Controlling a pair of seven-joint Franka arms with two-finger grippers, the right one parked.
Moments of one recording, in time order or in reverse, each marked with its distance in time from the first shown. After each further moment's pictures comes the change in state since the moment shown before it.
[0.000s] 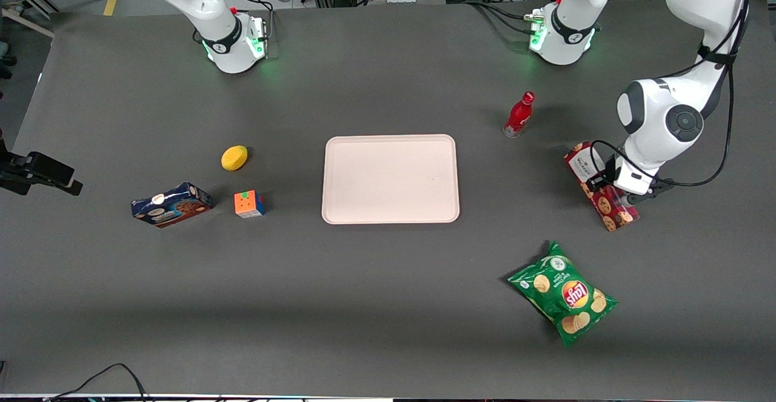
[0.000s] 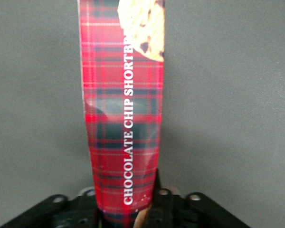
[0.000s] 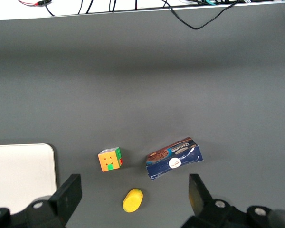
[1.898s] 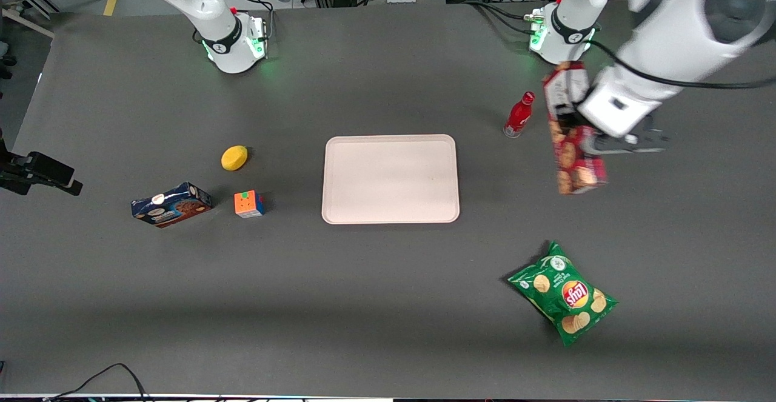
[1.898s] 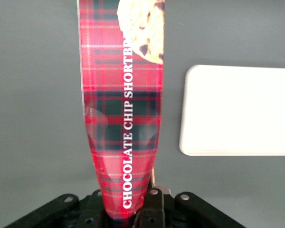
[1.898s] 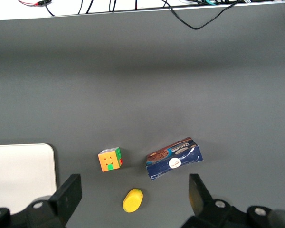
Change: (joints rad) arm -0.020 -0.301 -0.375 0.632 -0.126 -1.031 -0.035
